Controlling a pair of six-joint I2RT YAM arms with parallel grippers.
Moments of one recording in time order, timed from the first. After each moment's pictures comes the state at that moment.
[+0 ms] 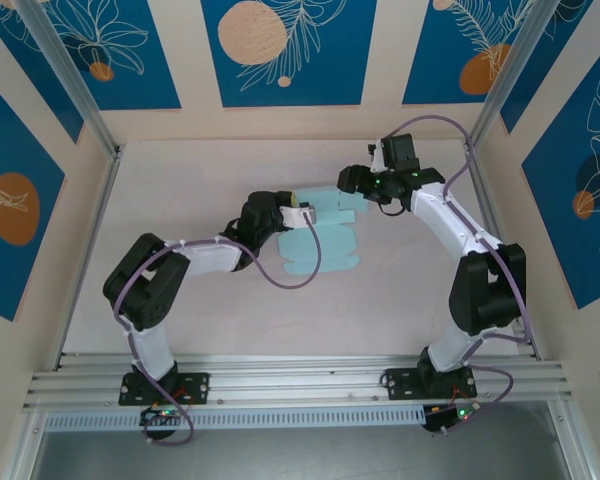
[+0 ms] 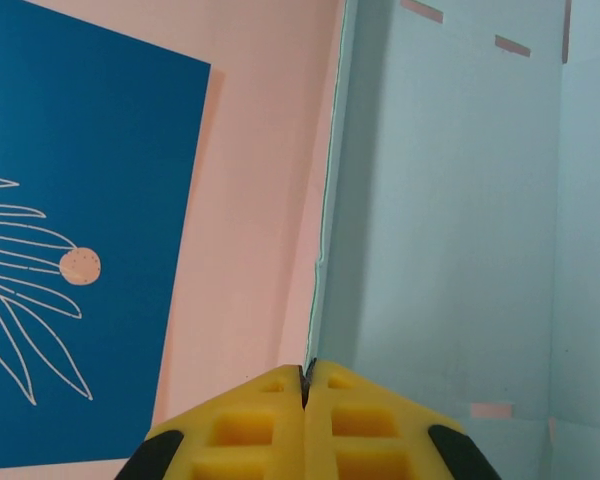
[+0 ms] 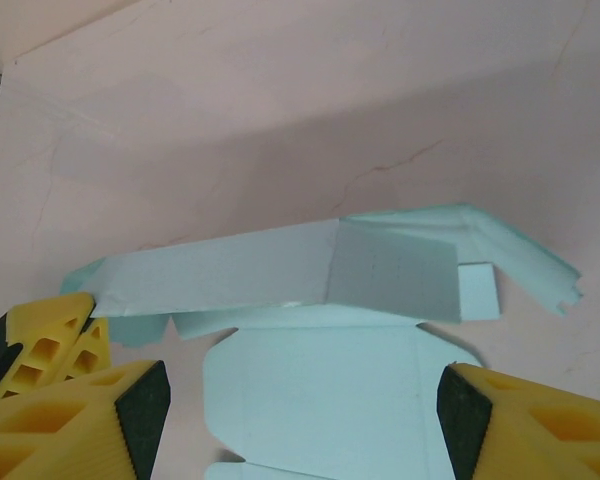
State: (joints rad) left arm -0.64 1.83 0.99 0.57 -0.15 1.18; right arm 0.24 1.66 1.38 -0.55 -0.31 0.47
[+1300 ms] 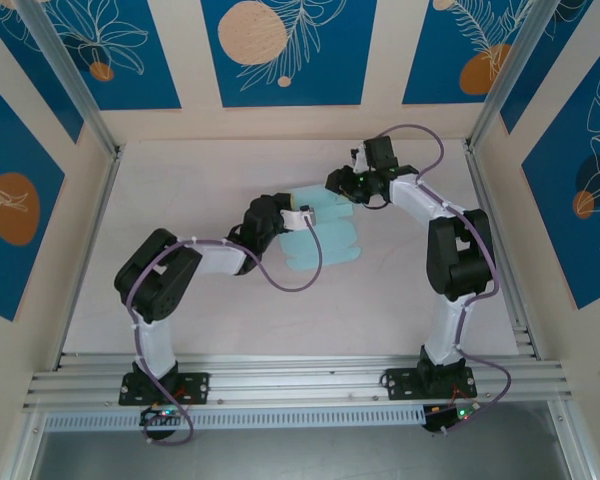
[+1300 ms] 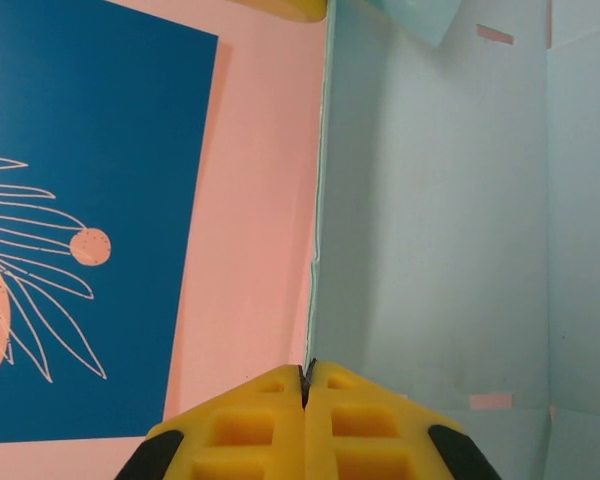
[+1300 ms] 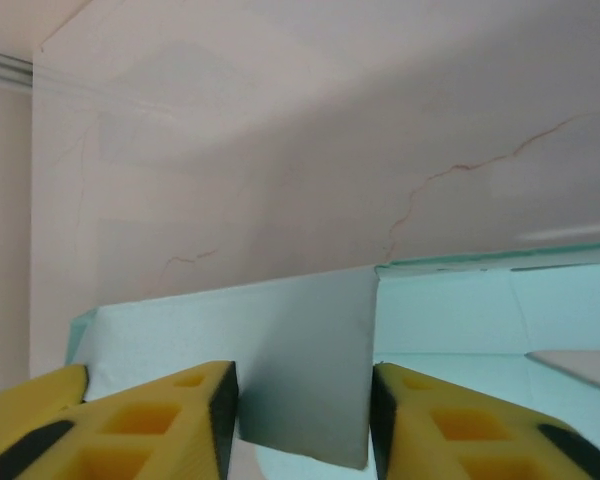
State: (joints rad) left arm -0.65 1.91 0.97 0.70 -0.21 1.21; right arm 0.25 1.93 1.47 -0.40 -0.48 0.59
